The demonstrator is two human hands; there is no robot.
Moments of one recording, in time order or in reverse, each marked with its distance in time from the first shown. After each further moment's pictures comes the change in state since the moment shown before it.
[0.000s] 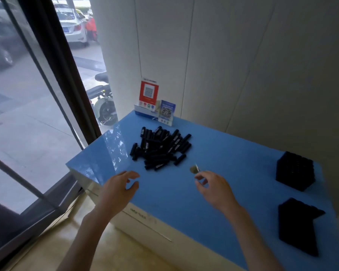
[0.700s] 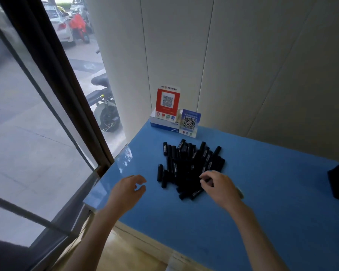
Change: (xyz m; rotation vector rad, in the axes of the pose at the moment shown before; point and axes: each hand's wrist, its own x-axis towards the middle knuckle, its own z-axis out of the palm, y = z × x) left_hand 0.176 -0.142 -0.038 0.125 -0.213 -0.014; right_hand 0.160 -0.077 0.095 0.042 0.017 0.104
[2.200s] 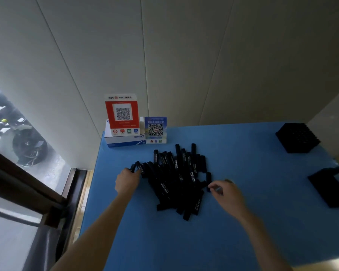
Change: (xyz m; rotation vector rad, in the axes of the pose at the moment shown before) left_hand 0.245 0.007 0.063 -0.156 -0.246 -0.192; right_hand 0.005 0.008 0.035 0.038 0.244 0.534
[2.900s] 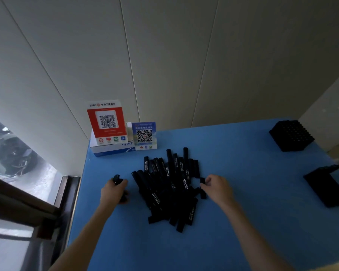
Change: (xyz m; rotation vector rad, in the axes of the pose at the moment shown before) left_hand 0.006 -0.005 -0.011 -0.363 -0.120 -0.030; right_hand 0.070 0.019 0.019 -0.070 0.017 0.273
